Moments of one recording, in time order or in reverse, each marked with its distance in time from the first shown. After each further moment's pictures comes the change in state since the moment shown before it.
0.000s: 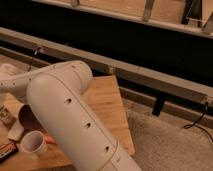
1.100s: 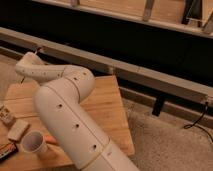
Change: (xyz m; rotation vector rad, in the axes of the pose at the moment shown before) arm 0.062 -0.121 0.063 0.049 0.171 0.391
